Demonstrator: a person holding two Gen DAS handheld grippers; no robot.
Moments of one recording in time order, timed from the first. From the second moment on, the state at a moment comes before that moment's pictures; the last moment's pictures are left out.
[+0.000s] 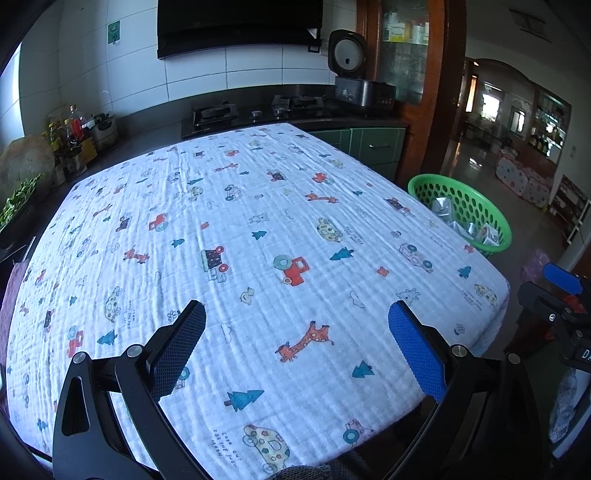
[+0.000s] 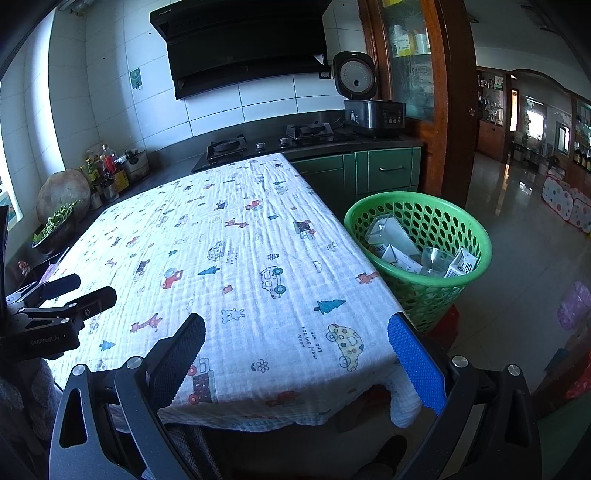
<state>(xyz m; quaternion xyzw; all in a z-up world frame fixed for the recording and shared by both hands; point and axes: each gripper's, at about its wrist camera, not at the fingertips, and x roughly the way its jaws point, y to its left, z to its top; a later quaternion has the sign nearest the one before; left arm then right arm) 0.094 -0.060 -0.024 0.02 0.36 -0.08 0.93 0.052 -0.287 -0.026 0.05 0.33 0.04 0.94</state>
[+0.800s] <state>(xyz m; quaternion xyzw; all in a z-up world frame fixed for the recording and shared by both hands) 0.087 -0.061 -0.018 0.01 0.35 -0.09 0.93 0.052 -0.284 -0.028 0.05 0.33 0.04 0.94</state>
